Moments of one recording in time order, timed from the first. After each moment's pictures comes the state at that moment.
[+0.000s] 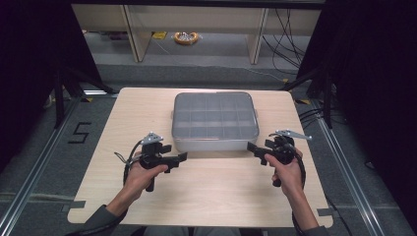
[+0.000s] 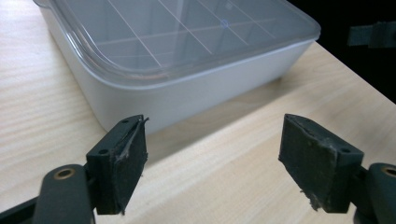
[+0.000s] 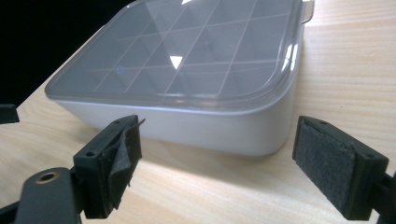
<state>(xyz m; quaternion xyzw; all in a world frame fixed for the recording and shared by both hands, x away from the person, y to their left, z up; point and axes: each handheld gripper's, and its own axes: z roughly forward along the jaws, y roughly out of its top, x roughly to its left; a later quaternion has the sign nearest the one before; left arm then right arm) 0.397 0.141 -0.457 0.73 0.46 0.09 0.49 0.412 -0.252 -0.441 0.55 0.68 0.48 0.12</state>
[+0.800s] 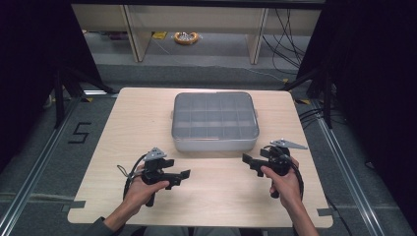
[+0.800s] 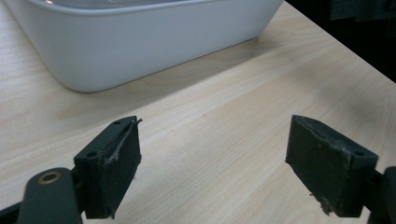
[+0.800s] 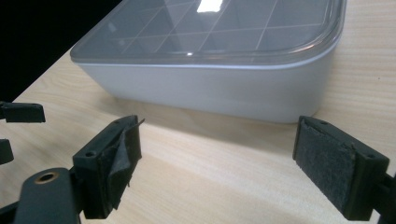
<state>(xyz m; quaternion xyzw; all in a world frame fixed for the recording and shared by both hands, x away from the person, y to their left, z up) 0.366 0.137 -0.481 0.76 0.43 0.07 0.49 0.386 -0.241 -0.451 0.52 0.71 0.46 0.11</state>
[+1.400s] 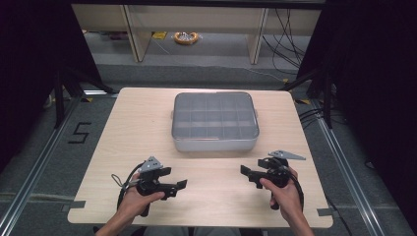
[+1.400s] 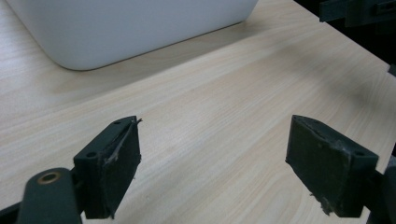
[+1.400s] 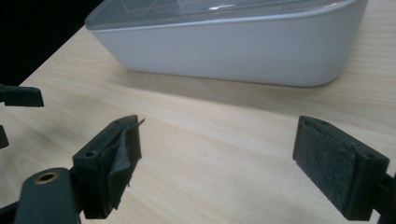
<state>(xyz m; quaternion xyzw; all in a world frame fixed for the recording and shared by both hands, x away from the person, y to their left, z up) 0.338 0.146 -0.484 0.77 0.41 0.07 0.48 0.360 -0.238 -0.464 0.52 0.72 0.45 0.09</state>
